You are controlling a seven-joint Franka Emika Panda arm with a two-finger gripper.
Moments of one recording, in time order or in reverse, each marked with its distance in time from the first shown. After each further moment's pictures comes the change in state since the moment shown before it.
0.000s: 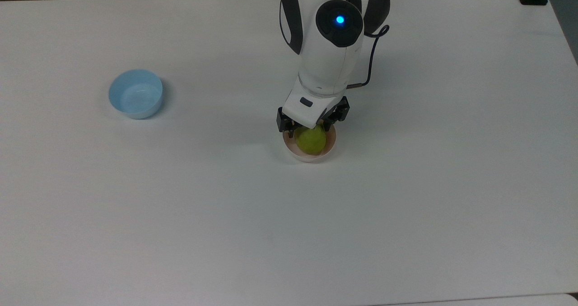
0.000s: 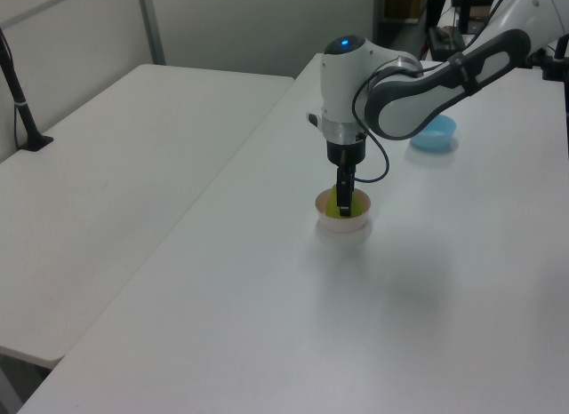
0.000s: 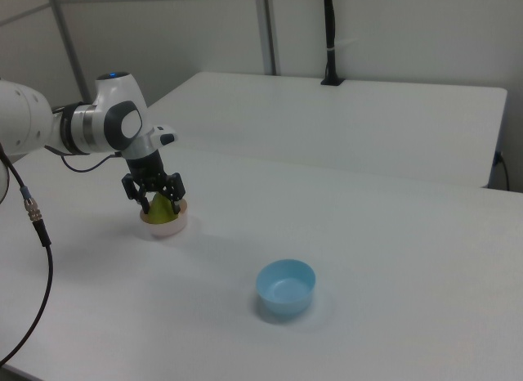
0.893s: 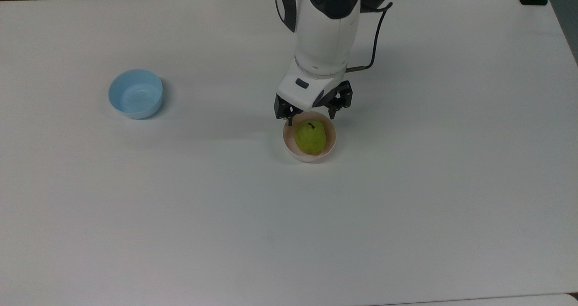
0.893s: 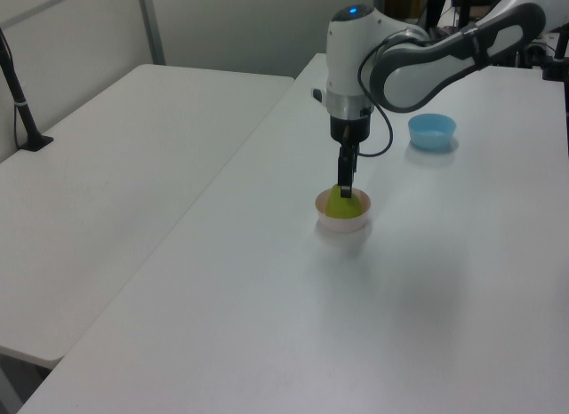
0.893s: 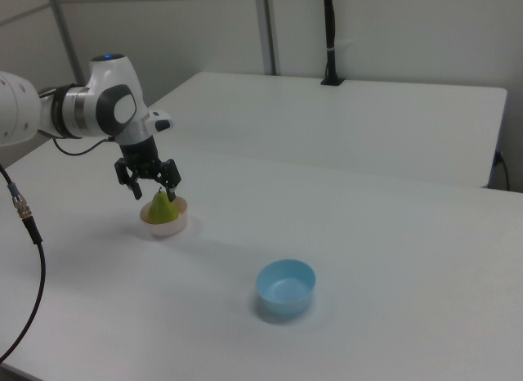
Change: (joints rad) arm -0.007 -0.067 0.002 0.002 0.043 -0.053 0.000
